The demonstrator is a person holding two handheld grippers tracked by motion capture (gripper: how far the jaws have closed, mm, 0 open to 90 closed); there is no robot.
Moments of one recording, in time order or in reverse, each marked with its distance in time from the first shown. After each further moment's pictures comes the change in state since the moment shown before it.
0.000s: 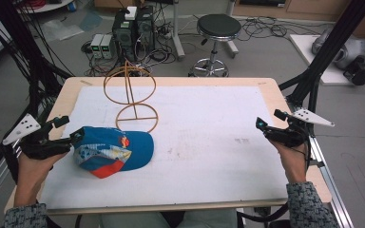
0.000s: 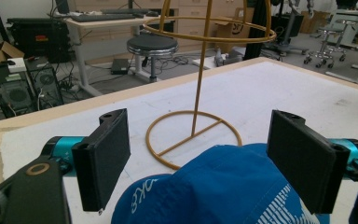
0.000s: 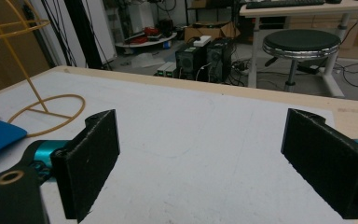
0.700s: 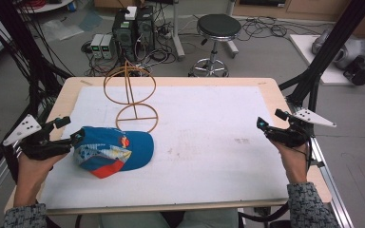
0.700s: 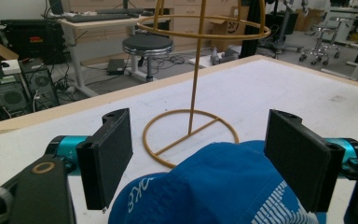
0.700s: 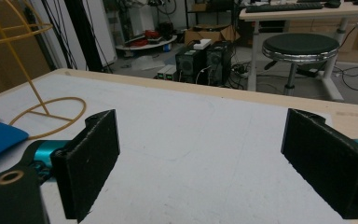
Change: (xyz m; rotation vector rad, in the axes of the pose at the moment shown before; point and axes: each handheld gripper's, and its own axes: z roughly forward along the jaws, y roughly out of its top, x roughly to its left) left arm 0.000 -0.003 0.001 0.012 -0.020 0.021; right arm 0.001 0.002 -0.003 -0.013 0.001 -0.005
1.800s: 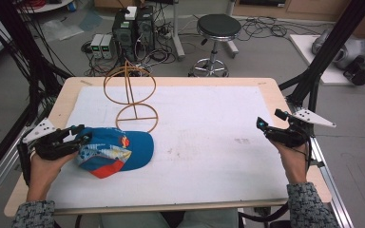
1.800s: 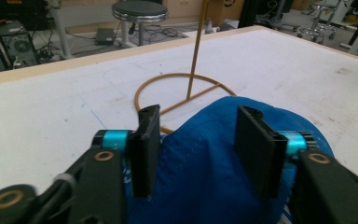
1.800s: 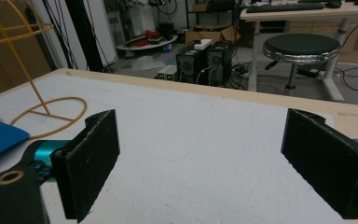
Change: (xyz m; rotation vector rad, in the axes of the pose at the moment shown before) left arm 0.010 -0.031 0.023 0.102 -0.040 -0.059; right arm 0.001 0.000 0.001 0.000 0.003 0.002
